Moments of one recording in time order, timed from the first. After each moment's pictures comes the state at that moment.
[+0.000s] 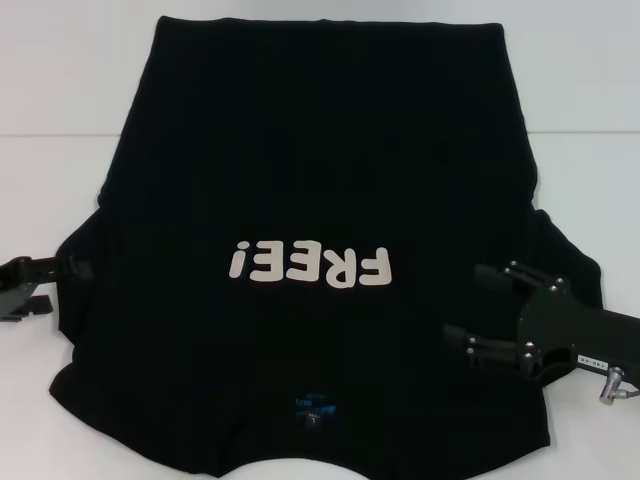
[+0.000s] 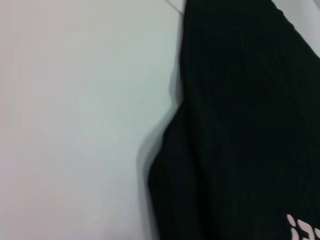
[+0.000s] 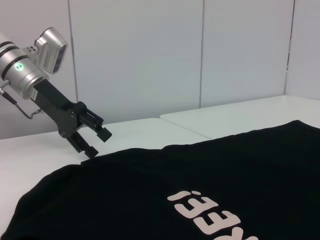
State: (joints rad) left arm -0.56 -1.87 0.41 0.51 2.41 1.27 -2.38; right arm 0.47 2.09 -0.61 -0.44 -1.92 -1.43 0.89
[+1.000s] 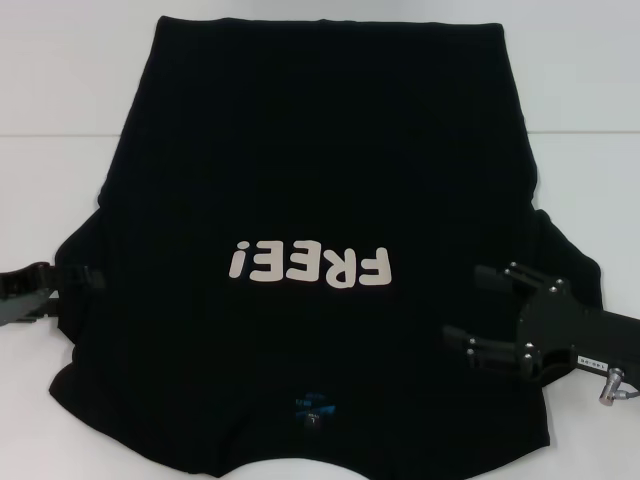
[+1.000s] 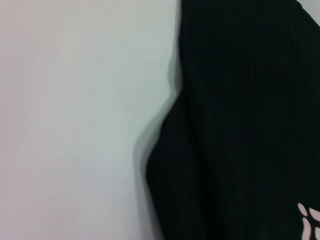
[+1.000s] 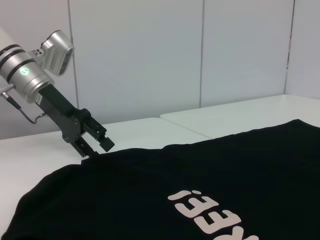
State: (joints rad) left arm -0.59 -1.89 0.45 0.51 2.44 1.24 -2.39; right arm 0.47 2.09 -0.61 -0.44 -1.92 -1.43 0.89
